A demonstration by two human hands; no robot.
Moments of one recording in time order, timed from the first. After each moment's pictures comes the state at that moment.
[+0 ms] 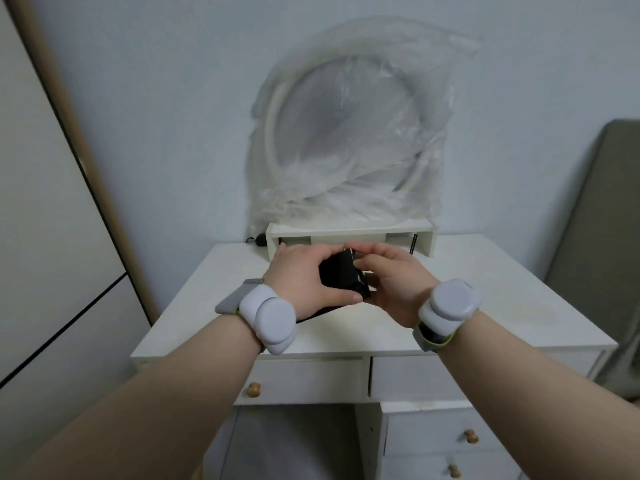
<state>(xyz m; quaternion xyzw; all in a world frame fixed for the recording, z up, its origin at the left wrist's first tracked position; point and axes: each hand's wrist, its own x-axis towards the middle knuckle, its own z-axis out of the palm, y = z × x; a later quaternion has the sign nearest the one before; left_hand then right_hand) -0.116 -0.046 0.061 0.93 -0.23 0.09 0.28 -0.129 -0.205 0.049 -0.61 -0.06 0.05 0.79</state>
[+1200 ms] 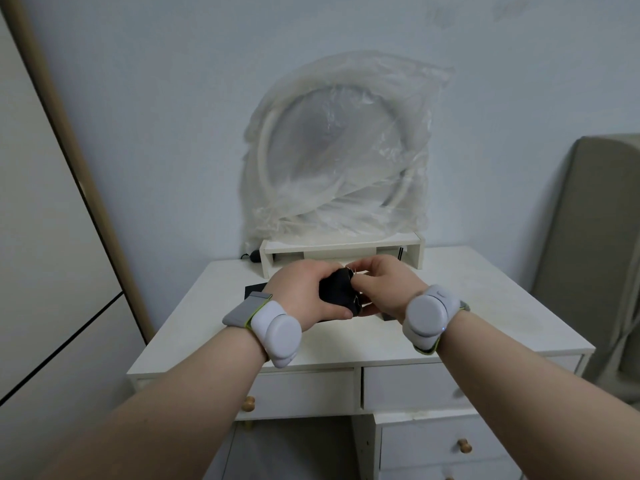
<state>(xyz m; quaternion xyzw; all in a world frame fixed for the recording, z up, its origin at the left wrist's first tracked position) -0.124 -0.058 0.068 0.93 -0.26 0.08 0.23 -0.145 -0.213 0.072 -0.83 -0.03 0.02 0.56</state>
